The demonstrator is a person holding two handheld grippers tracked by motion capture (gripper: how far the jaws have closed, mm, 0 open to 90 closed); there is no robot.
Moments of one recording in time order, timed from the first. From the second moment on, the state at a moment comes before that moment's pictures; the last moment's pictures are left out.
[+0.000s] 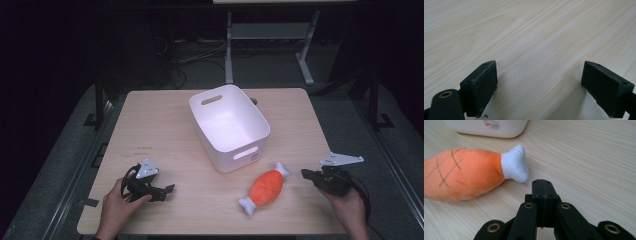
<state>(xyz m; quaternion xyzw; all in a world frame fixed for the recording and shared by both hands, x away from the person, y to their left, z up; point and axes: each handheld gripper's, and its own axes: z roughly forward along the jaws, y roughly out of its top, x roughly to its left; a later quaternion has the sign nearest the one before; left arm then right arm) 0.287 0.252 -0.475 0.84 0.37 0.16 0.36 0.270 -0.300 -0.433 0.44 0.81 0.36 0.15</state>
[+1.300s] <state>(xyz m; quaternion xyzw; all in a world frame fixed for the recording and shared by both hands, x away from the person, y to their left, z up) 0.287 0.252 -0.475 0.84 0.37 0.16 0.36 0.313 -0.235 -0.406 0.36 0.84 0.38 0.12</state>
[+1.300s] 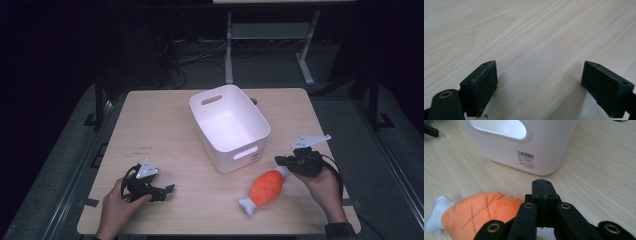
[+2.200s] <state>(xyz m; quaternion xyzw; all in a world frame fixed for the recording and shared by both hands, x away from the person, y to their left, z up) 0.287 0.252 -0.475 0.84 0.37 0.16 0.36 0.324 -0.223 -0.431 0.37 0.87 0.33 0.10</state>
